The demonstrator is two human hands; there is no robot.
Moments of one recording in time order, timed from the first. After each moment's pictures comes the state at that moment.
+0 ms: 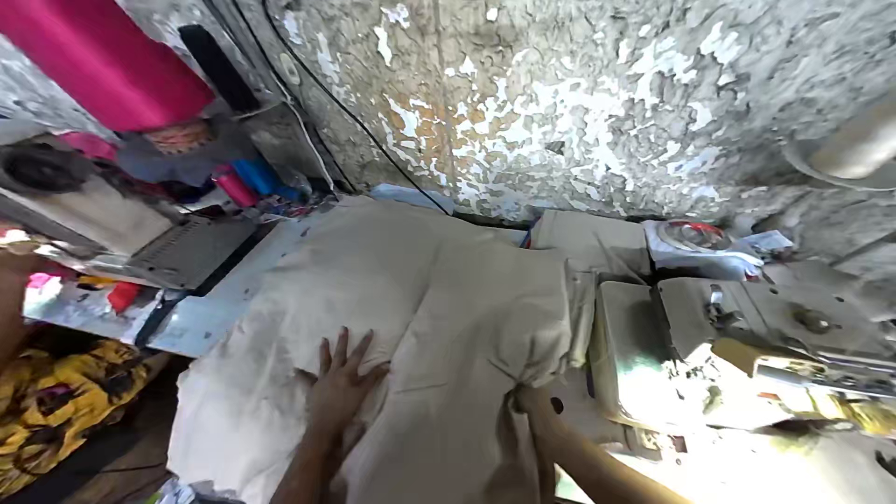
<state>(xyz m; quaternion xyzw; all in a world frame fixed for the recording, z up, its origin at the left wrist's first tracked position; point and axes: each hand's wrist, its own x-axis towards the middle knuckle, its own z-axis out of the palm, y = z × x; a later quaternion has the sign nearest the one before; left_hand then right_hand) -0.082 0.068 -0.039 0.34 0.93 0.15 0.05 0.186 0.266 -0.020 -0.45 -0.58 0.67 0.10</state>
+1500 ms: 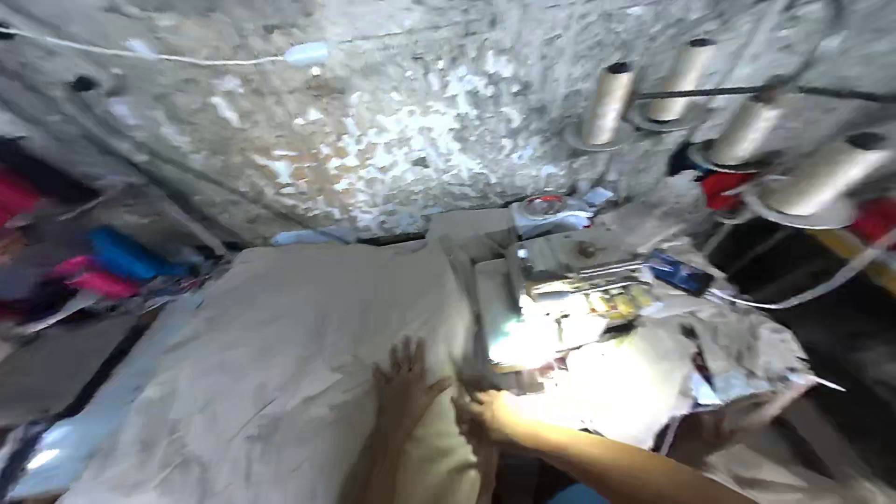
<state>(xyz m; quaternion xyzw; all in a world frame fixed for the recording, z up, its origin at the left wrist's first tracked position) 0.097 0.215 -0.063 0.54 0.84 0.03 0.06 0.307 0.297 -0.027 -0.19 -0.89 0.37 -0.17</state>
